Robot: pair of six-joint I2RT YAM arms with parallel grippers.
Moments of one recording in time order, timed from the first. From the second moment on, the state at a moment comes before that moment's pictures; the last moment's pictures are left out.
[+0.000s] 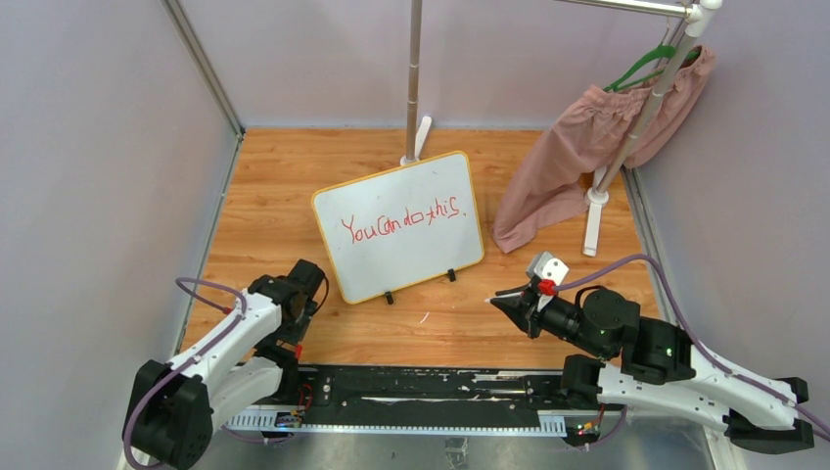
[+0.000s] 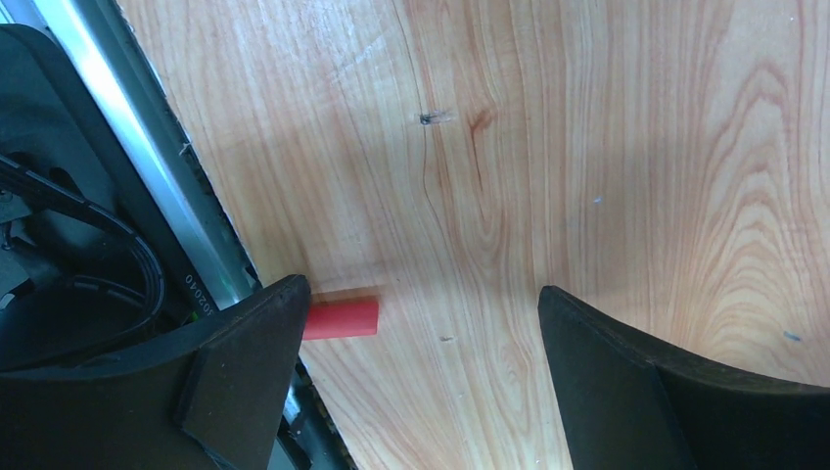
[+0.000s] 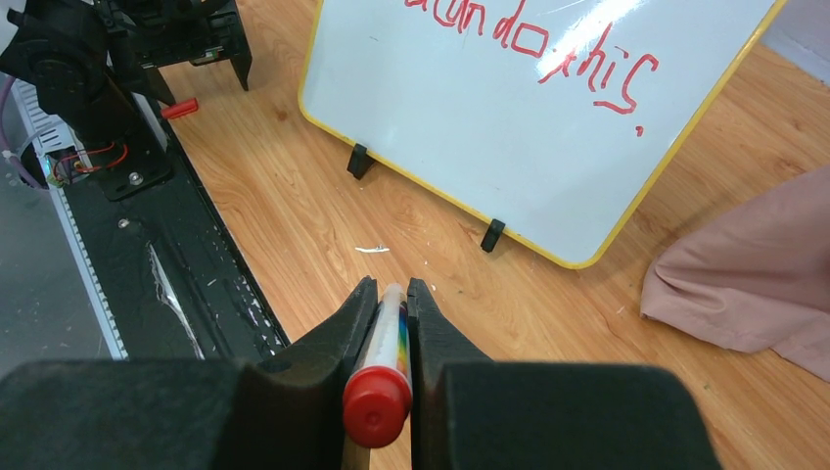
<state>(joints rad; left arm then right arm) -0.35 0.98 0.46 -1.09 -0.39 -1.68 1.25 0.37 0.72 -0.55 0.29 0.03</state>
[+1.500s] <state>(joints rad) -0.79 0.95 0.44 -1.11 -0.31 -1.75 1.25 0.45 0.71 -0.55 0.35 0.03</state>
